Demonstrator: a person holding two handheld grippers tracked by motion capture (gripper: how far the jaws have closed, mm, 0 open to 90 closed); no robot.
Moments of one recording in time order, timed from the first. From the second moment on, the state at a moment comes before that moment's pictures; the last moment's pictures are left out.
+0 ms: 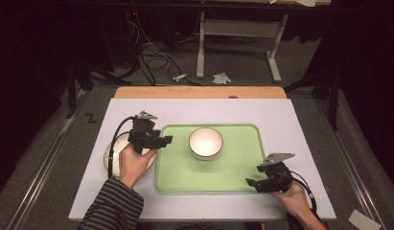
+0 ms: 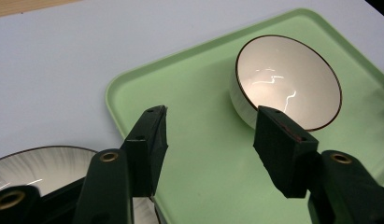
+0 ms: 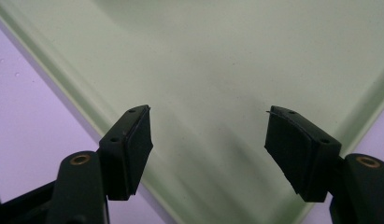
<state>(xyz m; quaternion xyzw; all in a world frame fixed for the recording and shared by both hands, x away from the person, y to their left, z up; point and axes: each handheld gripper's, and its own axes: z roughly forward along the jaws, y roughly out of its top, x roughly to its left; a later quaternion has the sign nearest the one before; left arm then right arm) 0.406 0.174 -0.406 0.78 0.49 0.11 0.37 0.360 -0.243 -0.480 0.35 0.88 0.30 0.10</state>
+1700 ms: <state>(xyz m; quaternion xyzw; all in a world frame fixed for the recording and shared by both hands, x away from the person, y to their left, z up) 0.354 0.225 -0.412 0.75 0.50 0.13 0.41 0.360 -0.243 -0.480 0.35 0.88 0.30 0.10</state>
